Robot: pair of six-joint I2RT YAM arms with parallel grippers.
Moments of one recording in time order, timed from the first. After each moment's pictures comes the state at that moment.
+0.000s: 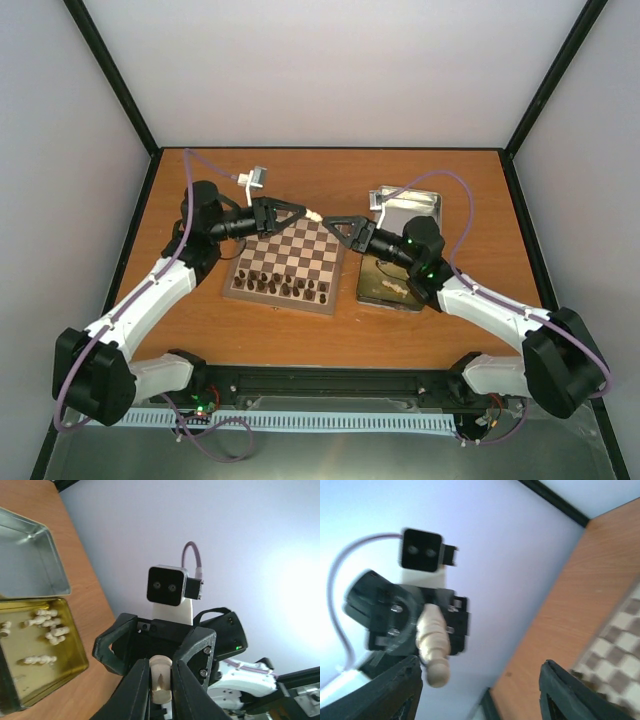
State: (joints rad) left arm -0.36 1.18 0.86 0.22 0.93 -1.04; right arm 0.62 1.24 0.66 0.61 -0.54 1.00
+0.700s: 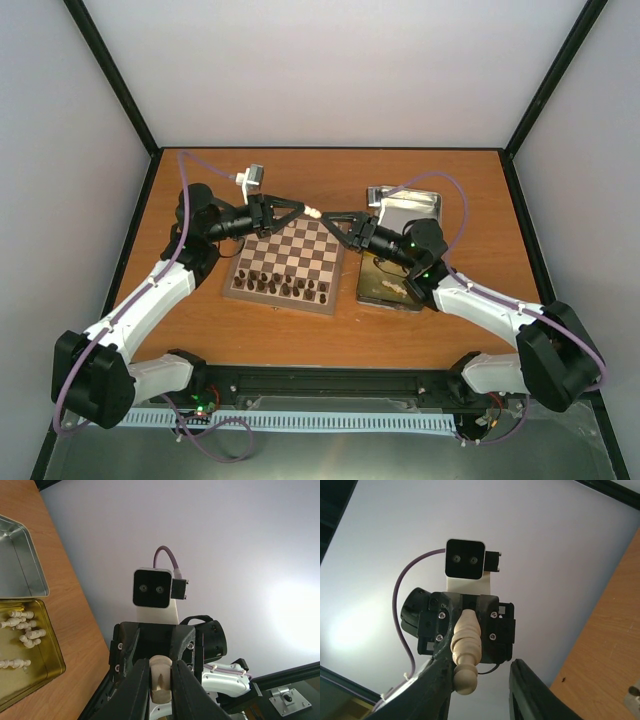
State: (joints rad) left arm -0.36 1.16 0.84 0.36 0.95 -1.22; right arm 0.64 1.28 0.65 0.87 -0.60 1.28
